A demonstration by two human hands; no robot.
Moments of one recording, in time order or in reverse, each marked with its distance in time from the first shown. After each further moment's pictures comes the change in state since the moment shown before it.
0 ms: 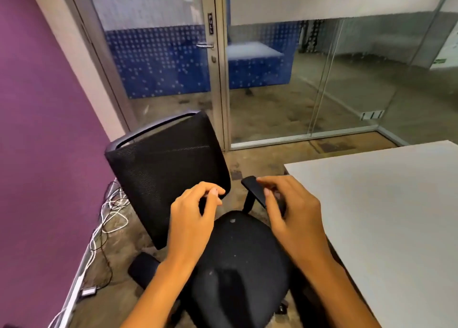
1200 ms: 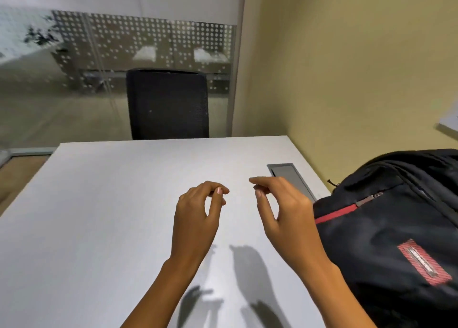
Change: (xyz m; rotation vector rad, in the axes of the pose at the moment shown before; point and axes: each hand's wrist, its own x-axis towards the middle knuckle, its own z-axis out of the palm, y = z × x) left_hand -0.096 0.320 0.433 -0.771 -1.195 0.688; right_hand -0.148 0.128 -0.343 -1.029 0.833 0.844
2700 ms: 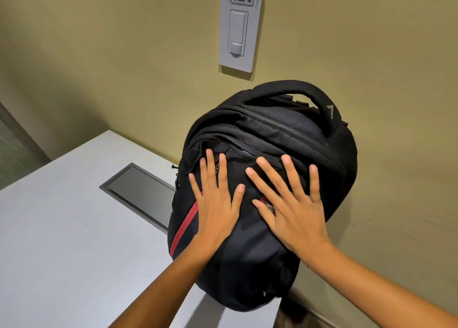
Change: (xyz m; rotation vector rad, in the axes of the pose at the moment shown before) left_hand -0.009 0.067 0.375 0.043 -0.638 0.632; right_hand -0.102 0.215 -0.146 -1.627 -0.004 0.436
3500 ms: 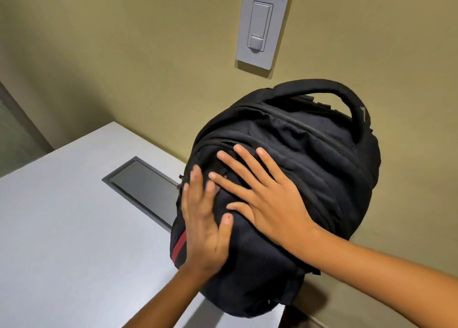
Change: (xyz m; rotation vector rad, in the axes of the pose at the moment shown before) left_hand -0.037 -0.008 -0.038 -0.470 0.296 0.182; right_hand 0.059 -0.025 -0.020 0.128 -0.040 -0.409
